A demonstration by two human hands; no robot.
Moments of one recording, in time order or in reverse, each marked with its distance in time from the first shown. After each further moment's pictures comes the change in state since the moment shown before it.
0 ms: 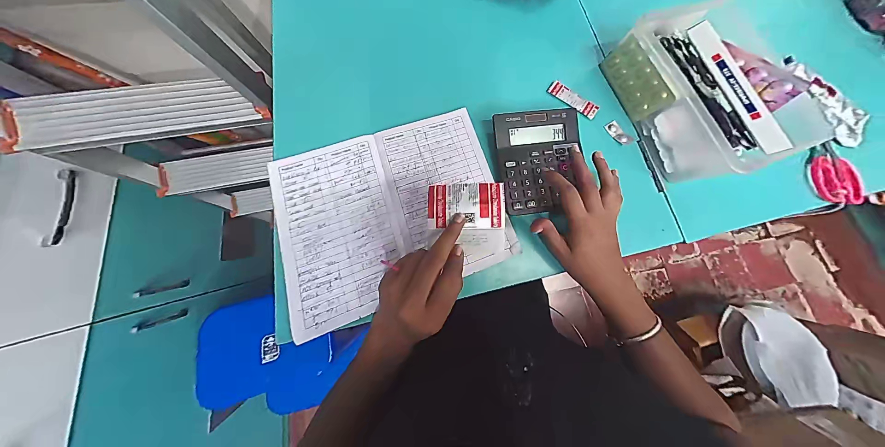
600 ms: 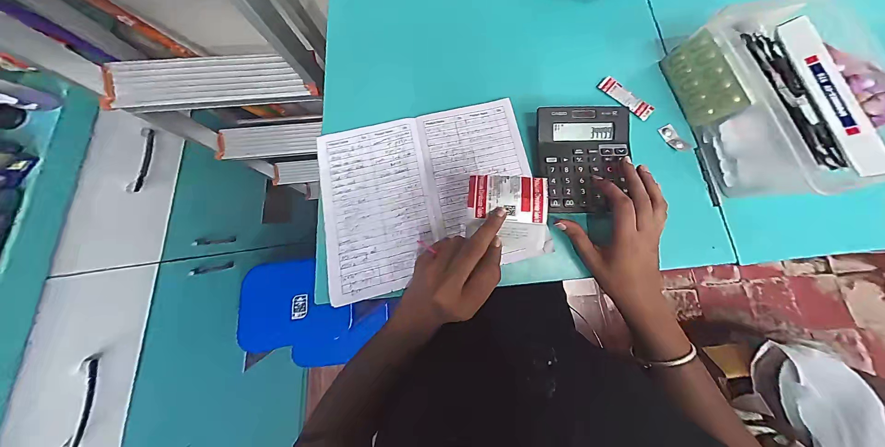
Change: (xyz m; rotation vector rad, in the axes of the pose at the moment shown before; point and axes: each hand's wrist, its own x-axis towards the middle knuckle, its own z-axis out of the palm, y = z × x) left_hand 0.001 0.004 -0.002 0.005 -0.008 0.023; right_hand -0.010 -0.001 0.003 0.042 0.063 0.014
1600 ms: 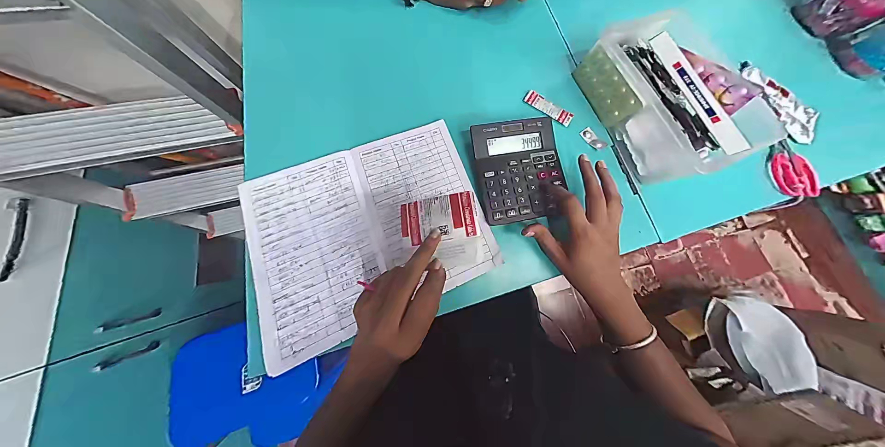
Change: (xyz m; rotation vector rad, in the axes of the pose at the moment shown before) left_hand -0.006 -0.002 0.004 0.005 0.035 -0.071; right_hand 0.003 0.017 -0.014 -0.125 0.024 0.015
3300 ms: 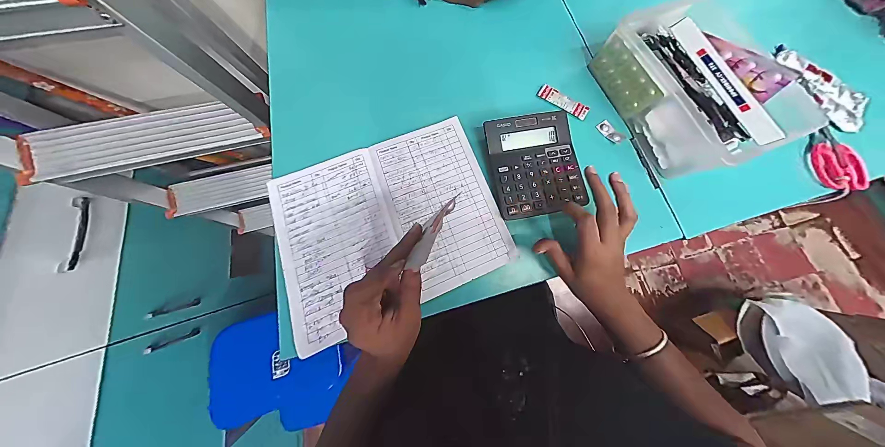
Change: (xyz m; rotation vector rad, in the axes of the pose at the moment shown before) left_hand 0.007 -0.003 -0.008 -0.554 0.308 -0.373; right_hand -0.017 -0.017 0.009 0.089 0.125 -0.069
